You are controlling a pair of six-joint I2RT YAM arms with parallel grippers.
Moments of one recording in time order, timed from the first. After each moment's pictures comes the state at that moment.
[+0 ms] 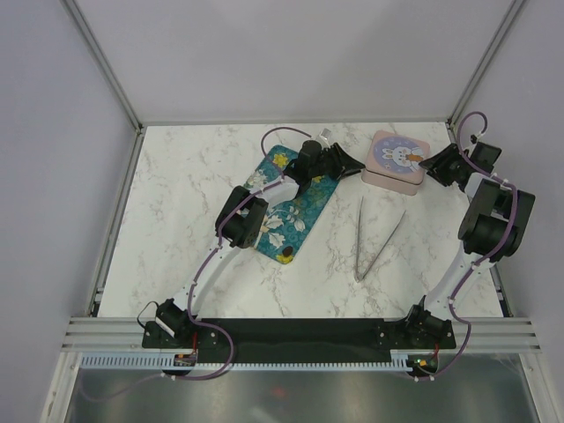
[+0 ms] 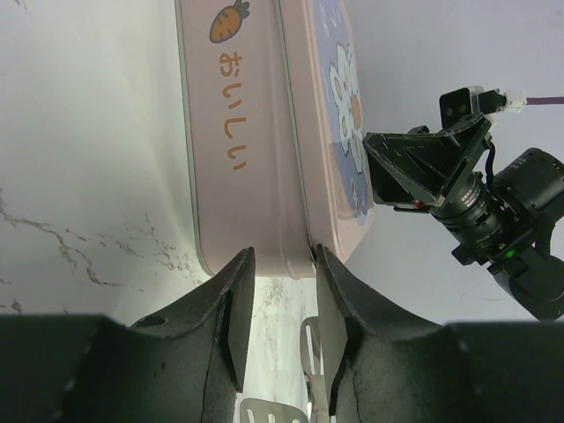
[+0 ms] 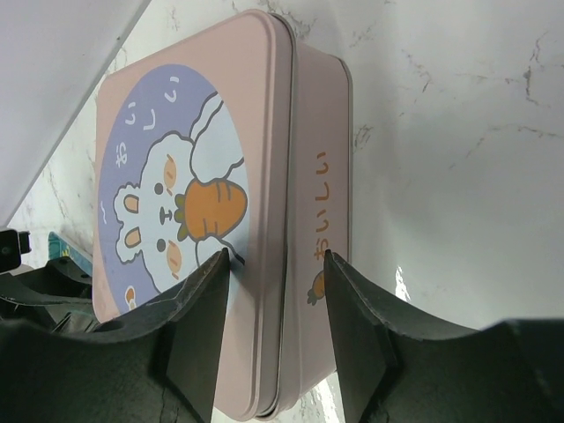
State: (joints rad) left arm -0.64 2.82 2.26 0.40 0.48 -1.19; right arm -0.44 2.02 1.28 0.07 -0.54 0.49
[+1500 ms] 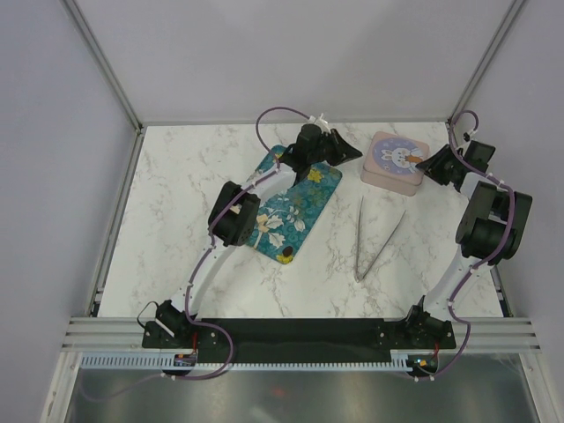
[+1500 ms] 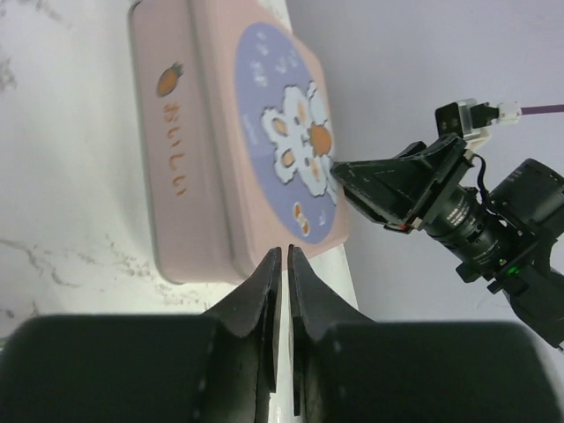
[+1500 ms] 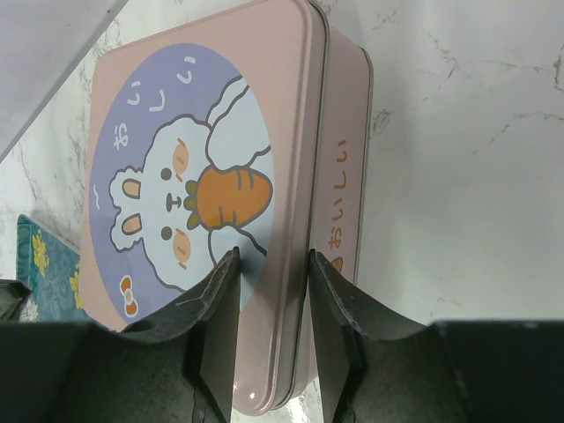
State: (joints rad) left arm -0.63 2.69 2.24 0.24 0.44 -1.05; right arm -0.40 1.98 1.24 0.04 -0.49 0.41
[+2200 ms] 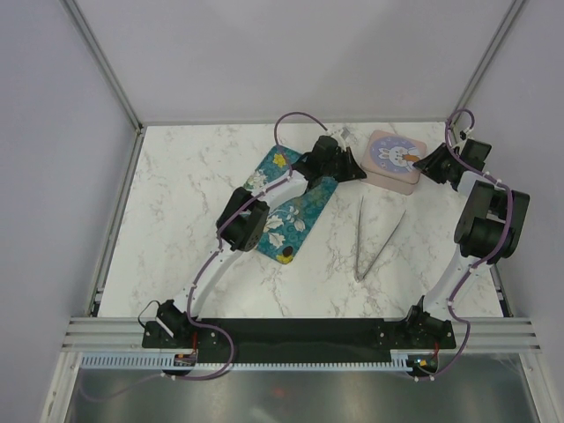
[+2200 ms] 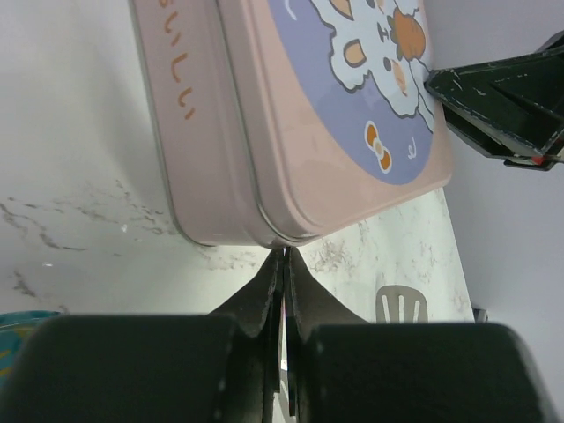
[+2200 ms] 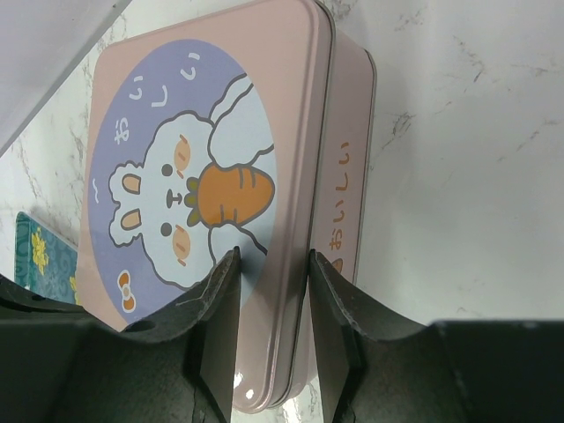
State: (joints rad) left arm -0.71 2.74 2.33 0.03 0.39 -0.77; right arm -0.37 1.98 1.25 0.04 -0.47 0.41
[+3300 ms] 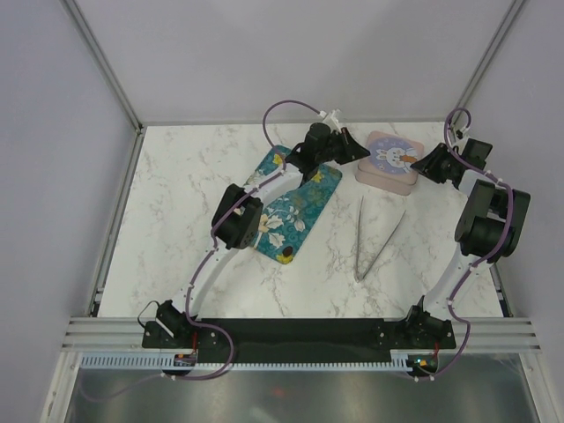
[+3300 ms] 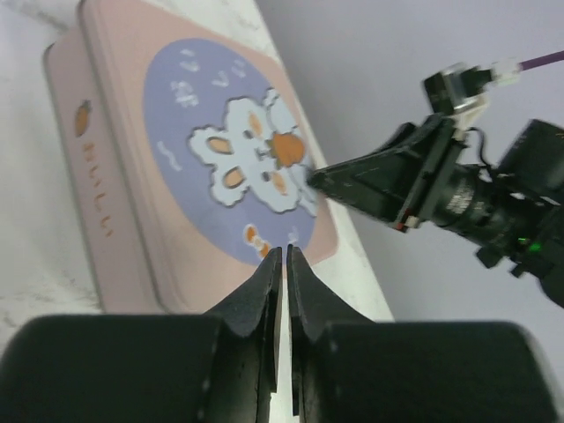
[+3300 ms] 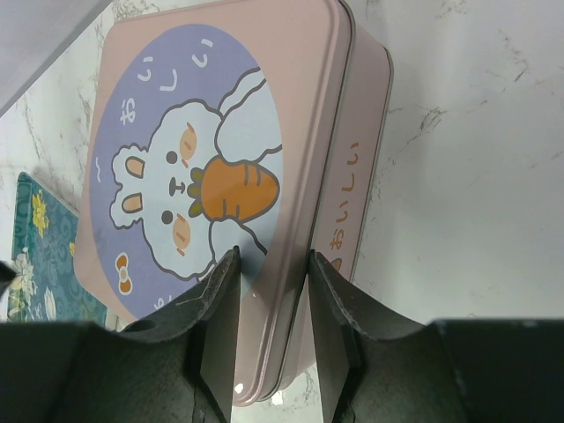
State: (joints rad) left arm -0.68 2.67 2.32 0.24 0.39 -0.90; right arm -0.38 2.00 1.28 0.00 -0.56 0.33
